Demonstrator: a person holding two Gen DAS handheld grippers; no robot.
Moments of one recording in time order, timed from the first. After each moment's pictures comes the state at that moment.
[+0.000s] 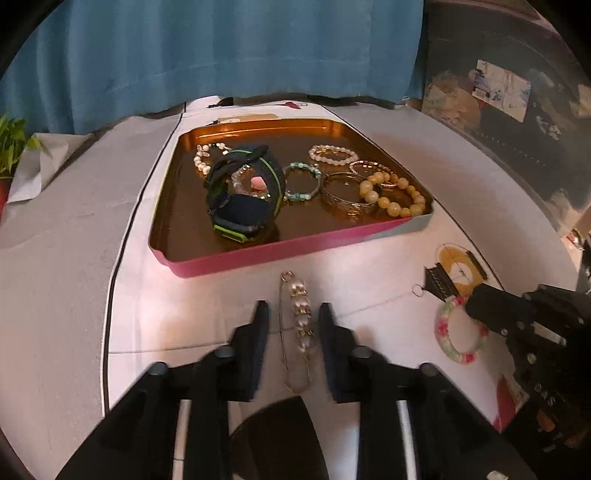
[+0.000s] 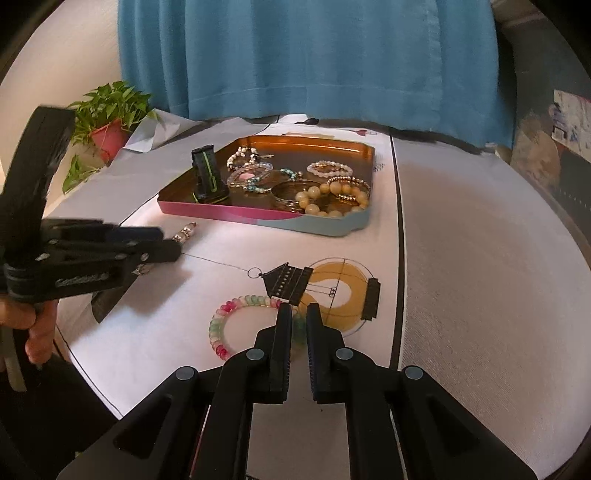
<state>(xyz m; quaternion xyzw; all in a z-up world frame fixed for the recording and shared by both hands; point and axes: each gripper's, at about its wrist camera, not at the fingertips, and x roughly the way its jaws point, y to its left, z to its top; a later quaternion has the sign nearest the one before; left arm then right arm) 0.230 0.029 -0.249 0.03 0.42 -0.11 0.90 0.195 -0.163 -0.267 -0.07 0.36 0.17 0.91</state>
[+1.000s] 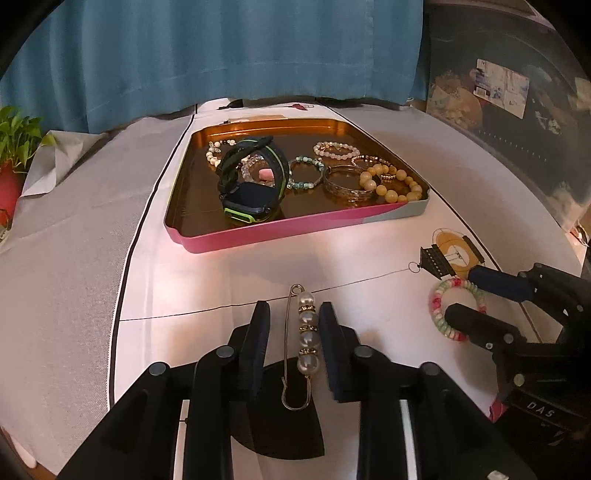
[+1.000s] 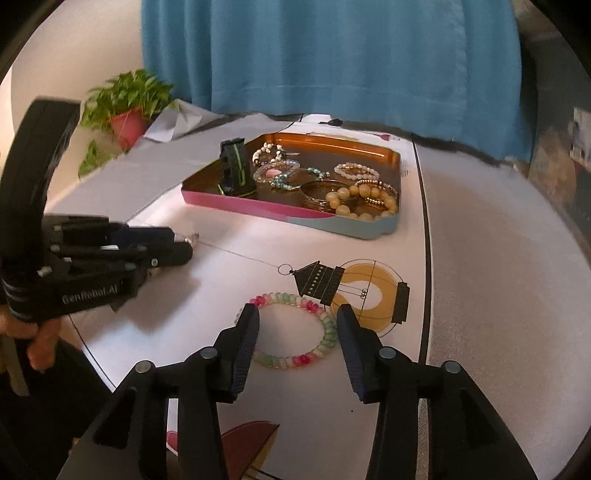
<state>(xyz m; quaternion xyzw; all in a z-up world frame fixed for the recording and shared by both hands) 0.205 0.030 -0.250 0.03 0.42 -0.09 0.90 0.187 -0.150 -0.269 -0.08 0.36 0.21 0.91</state>
